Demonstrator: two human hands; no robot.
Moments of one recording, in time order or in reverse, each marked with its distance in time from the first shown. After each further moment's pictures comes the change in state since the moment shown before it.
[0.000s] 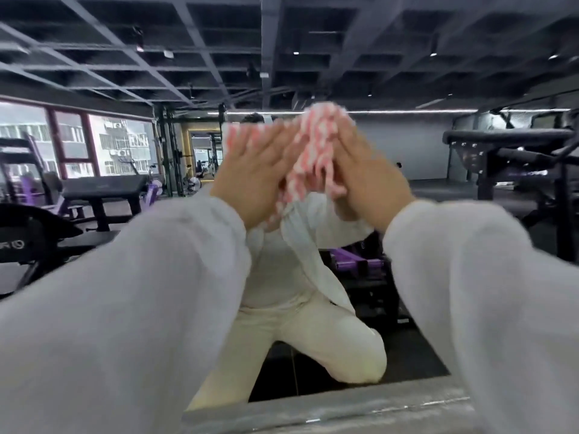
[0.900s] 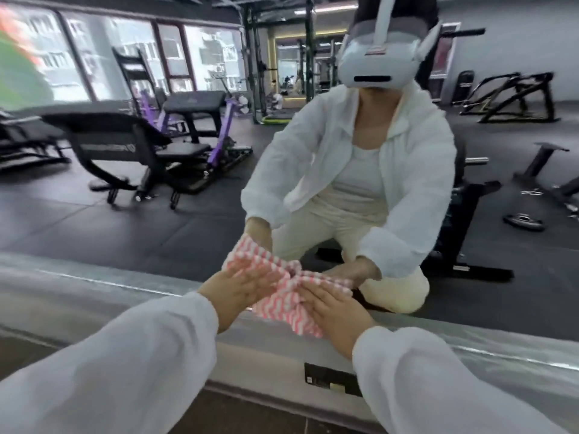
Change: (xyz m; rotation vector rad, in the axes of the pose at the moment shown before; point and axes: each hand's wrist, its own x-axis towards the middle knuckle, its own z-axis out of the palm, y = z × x) left_hand -0.203 0.166 0.030 0.071 -1.368 0.276; right_hand -0.256 -0.079 0.115 0.205 -0.600 -0.824
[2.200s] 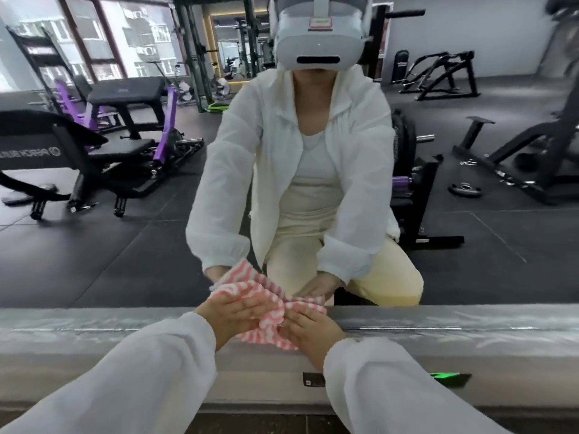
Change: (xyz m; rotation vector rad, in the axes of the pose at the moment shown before) left_hand 0.026 -0.021 0.025 0.176 0.020 0.225; right_hand 0.048 -0.025 0.005 0.172 -0.168 0.015
